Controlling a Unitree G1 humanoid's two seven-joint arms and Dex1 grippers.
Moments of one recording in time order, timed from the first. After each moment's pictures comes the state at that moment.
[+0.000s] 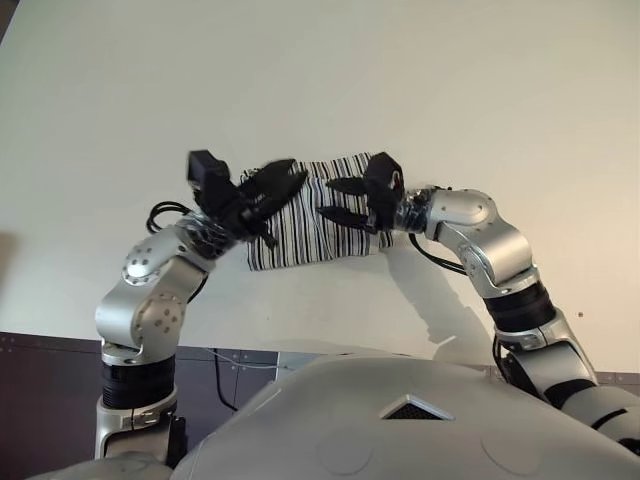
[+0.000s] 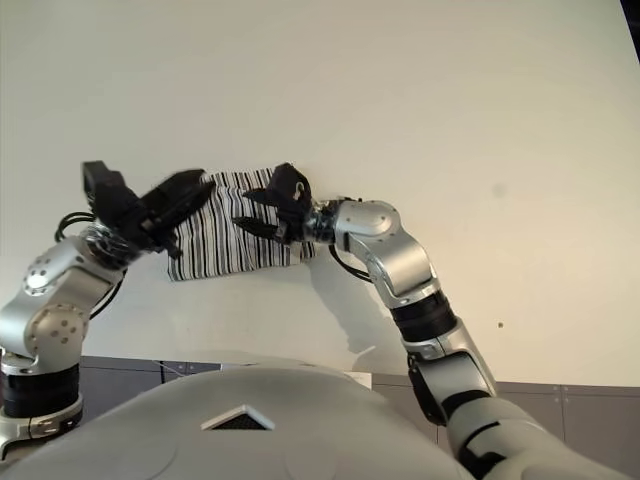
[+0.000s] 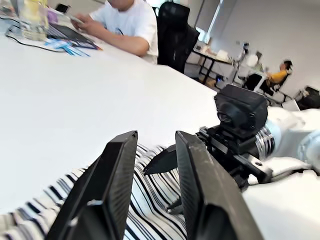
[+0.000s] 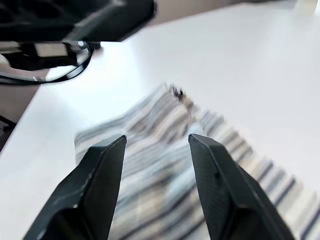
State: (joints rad) left arm 0.21 0.45 0.14 -0.47 -0.77 0.48 -0.61; right arm -0.22 -0.20 0.42 -0.12 0.27 0.45 0.78
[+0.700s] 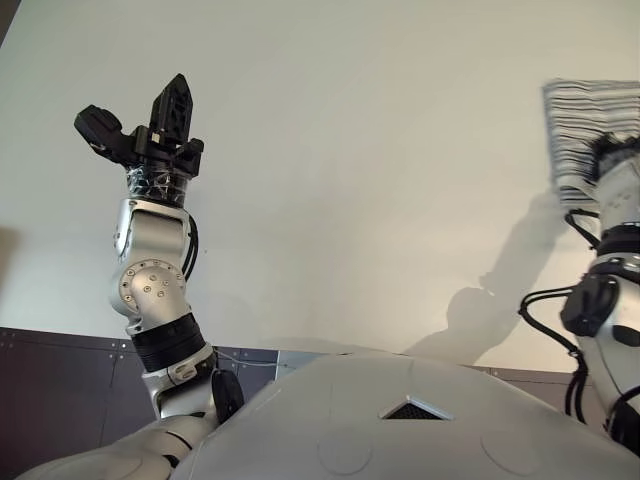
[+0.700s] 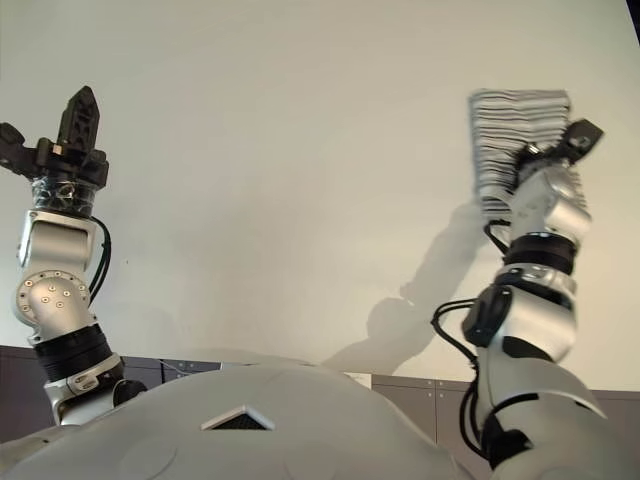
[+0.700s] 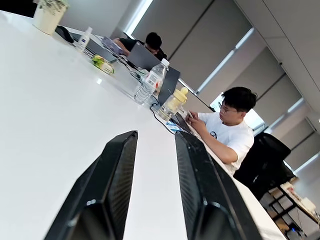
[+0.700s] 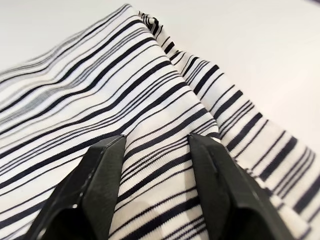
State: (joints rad) left arm 0.04 0.15 0.39 -0.27 -0.89 0.41 -0.16; right arm -0.52 -0.52 -0.44 0.92 0.26 0.30 -0.06
